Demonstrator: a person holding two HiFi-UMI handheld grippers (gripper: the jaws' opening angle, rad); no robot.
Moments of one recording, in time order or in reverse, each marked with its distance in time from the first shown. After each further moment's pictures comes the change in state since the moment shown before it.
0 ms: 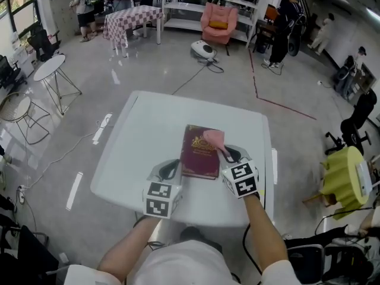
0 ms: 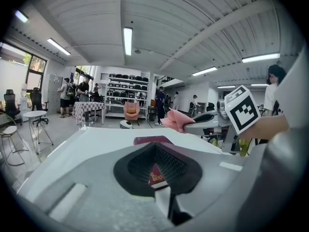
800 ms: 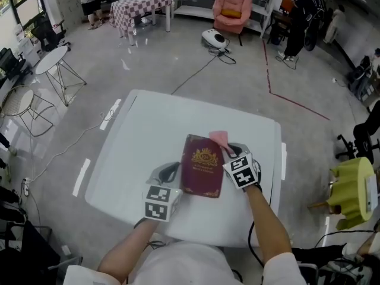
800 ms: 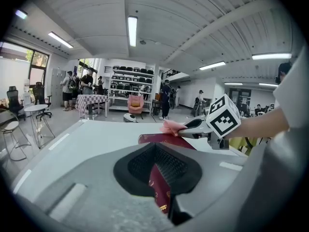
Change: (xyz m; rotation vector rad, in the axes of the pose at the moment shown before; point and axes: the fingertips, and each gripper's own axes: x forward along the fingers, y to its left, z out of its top) left arm 0.100 0.036 -0.006 -0.040 0.085 0.040; right arm 0.135 -0.077 -0.055 -0.063 0.177 0.089
